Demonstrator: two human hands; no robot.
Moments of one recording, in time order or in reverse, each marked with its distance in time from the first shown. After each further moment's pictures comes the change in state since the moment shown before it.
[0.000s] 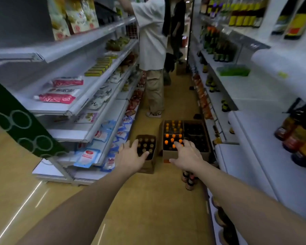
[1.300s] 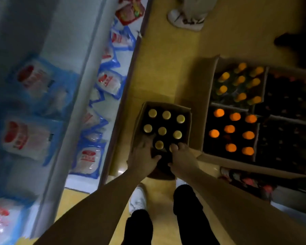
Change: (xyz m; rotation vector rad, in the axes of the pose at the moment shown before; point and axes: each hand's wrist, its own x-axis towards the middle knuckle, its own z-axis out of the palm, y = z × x) left_hand 0.616 -0.211 0.434 -0.223 -0.509 -0.225; right_hand 0.709 -0.022 0.370 -0.061 -0.526 -0.074
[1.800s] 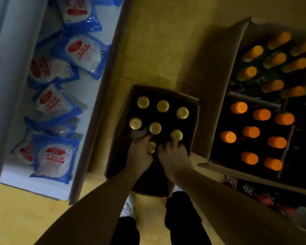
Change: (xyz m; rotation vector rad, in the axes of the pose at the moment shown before) left_hand 0.105 -0.031 0.110 -0.186 0.122 0.018; right_hand 0.096 0.025 0.051 -0.522 -0.053 -0.232
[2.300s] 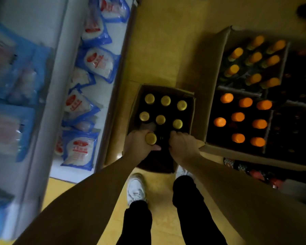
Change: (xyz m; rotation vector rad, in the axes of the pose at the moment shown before) left_hand -0.052 0.033 -0.088 0.049 -0.094 -0.030; right_hand -0.054 0.000 -0.038 0.428 0.130 0.171
